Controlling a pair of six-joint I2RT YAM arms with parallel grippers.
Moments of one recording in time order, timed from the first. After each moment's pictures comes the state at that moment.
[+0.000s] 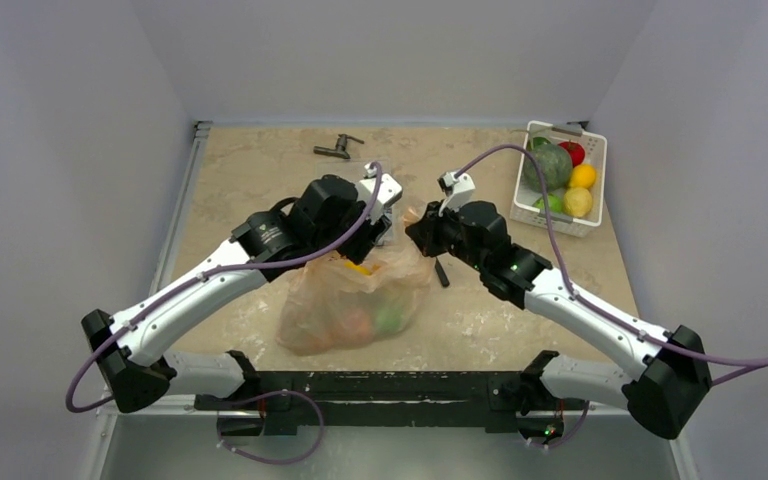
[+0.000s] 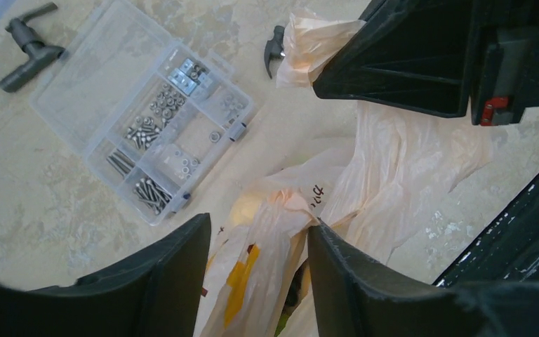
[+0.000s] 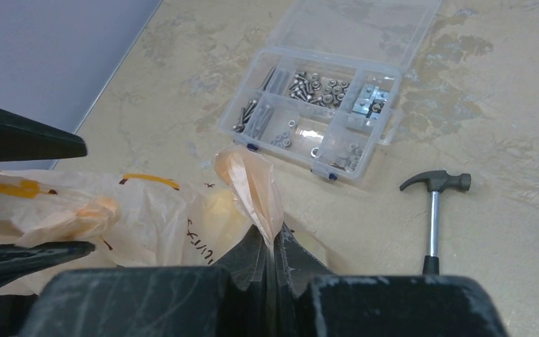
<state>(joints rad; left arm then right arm) -0.88 1.25 1.33 -0.71 -0.14 0.05 0.73 1.14 0.85 -0.04 0.06 0.43</state>
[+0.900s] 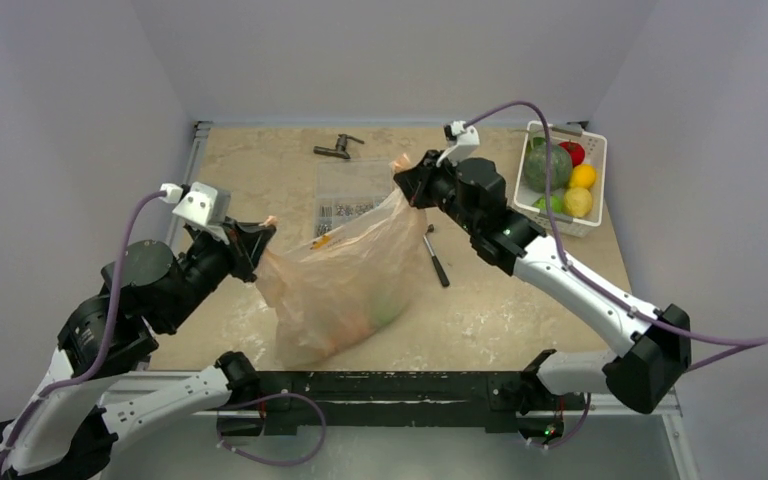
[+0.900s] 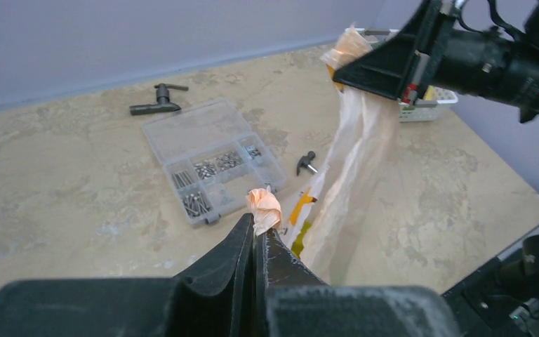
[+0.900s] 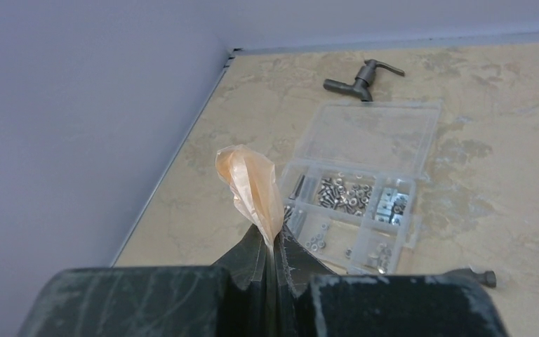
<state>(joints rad) -0.90 0.69 1.31 -0.77 -0.42 -0.19 0.69 1.23 1.07 0.01 0.13 0.54</state>
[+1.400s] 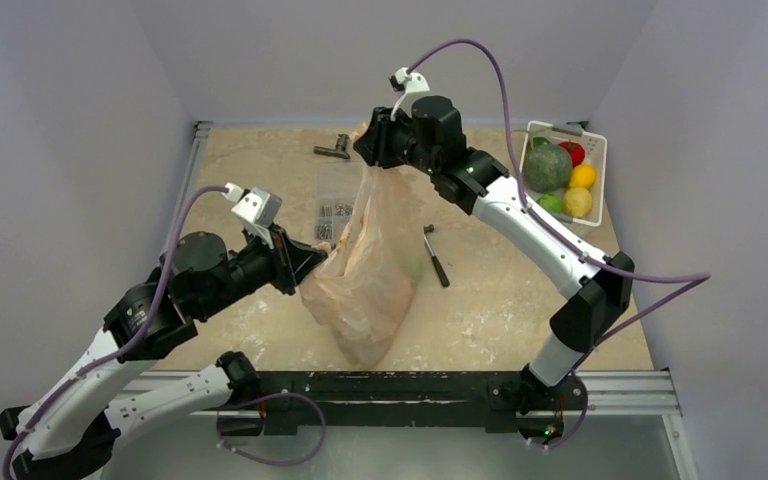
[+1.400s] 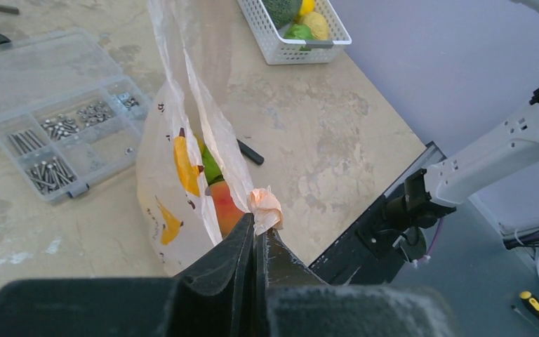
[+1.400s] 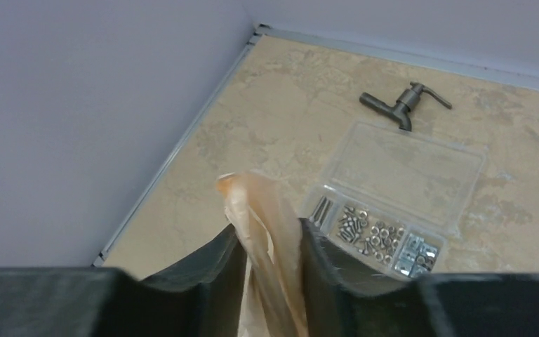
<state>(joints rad) -0.90 0.70 1.16 -0.70 -0.10 -0.41 0.70 1.65 1.68 -0.24 -0.03 0.42</state>
